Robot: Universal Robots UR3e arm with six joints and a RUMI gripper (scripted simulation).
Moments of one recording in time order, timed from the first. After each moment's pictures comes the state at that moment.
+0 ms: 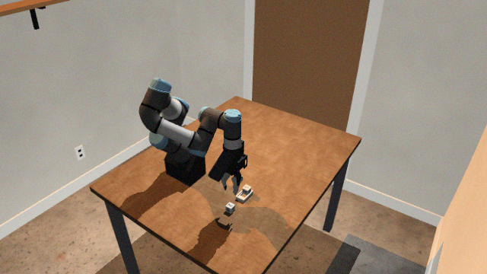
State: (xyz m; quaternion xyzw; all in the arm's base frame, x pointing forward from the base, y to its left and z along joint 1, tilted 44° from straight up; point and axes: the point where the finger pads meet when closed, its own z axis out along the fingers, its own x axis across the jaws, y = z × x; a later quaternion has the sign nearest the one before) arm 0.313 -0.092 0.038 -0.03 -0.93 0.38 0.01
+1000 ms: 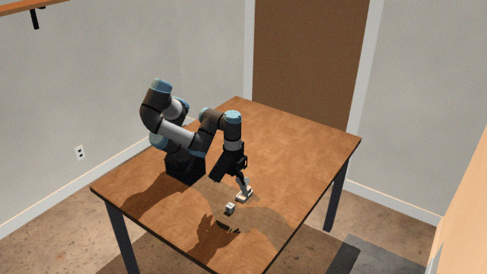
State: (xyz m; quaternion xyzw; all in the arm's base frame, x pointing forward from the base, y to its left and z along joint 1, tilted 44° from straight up) arm 0.312 -0.095 0.034 -0.03 -0.93 0.38 0.01
